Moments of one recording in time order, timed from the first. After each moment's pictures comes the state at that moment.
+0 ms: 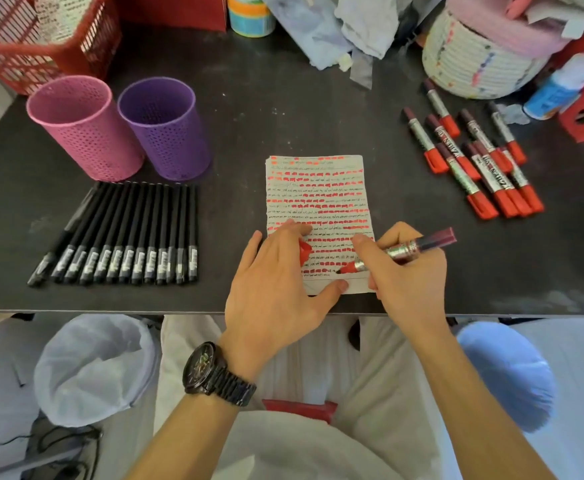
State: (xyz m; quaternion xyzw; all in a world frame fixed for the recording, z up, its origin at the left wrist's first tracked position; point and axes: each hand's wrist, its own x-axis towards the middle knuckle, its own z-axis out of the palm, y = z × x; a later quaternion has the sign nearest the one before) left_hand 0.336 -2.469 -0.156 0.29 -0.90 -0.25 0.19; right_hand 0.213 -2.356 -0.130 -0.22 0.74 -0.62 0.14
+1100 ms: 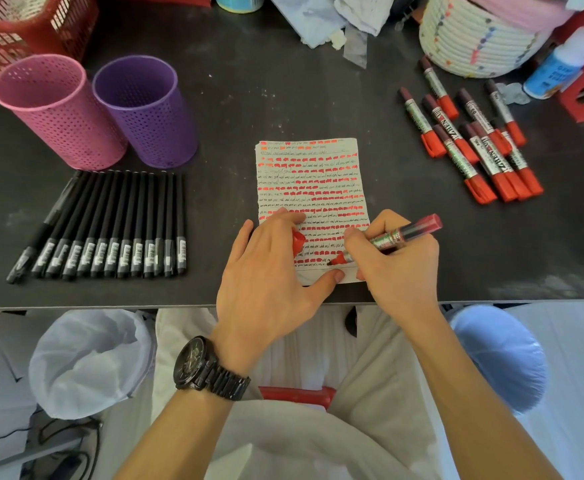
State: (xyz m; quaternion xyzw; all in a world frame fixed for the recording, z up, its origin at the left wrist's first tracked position) left_hand 0.334 -2.468 -0.154 0.30 -0.90 -0.26 0.20; right_hand 0.213 -2.361 -0.133 -0.26 0.77 -0.57 0.10
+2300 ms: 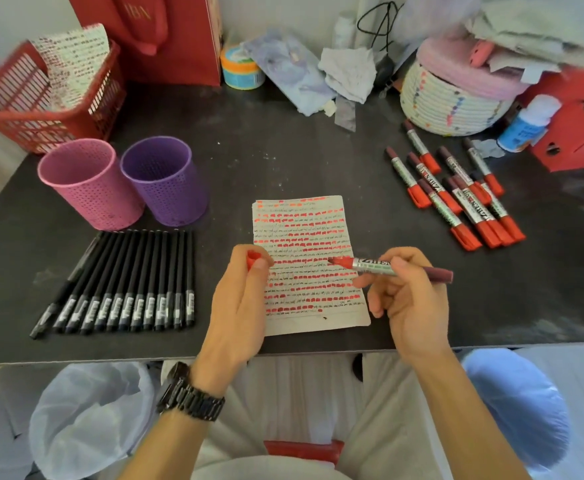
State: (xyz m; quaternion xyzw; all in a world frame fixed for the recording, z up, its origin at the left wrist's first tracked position) left_hand 0.339 -2.504 -0.138 0.32 -0.73 -0.55 0.25; right_hand 0.194 -2.350 -0.126 -0.16 0.56 -0.77 0.26
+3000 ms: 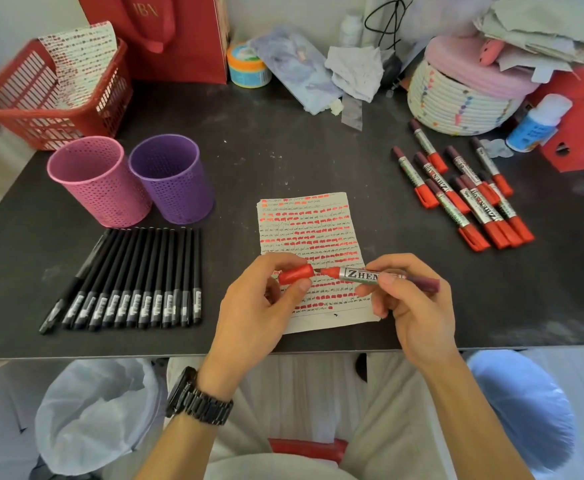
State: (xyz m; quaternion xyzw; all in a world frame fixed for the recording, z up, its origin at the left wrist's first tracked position) left_hand 0.342 -2.501 -0.145 0.28 -0.80 -0.48 0.23; right_hand 0.195 -2.345 -0.127 -0.25 0.57 -0.74 0.27
